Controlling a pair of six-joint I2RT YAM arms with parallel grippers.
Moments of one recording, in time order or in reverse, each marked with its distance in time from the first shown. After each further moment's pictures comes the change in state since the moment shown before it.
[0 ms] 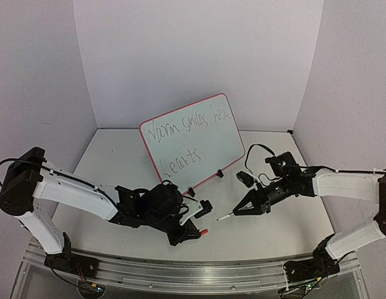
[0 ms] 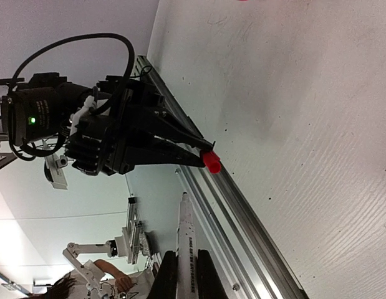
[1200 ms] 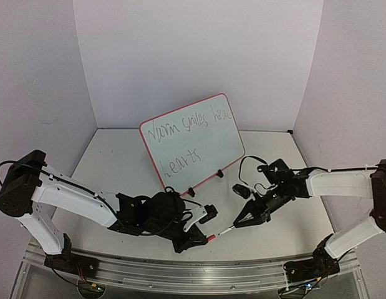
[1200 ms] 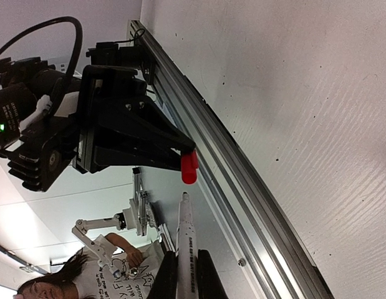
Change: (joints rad) left arm -0.095 0.000 -0.022 0.124 -0.009 -0.087; right arm 0.044 0.076 0.002 -0.132 -0.065 -0.096
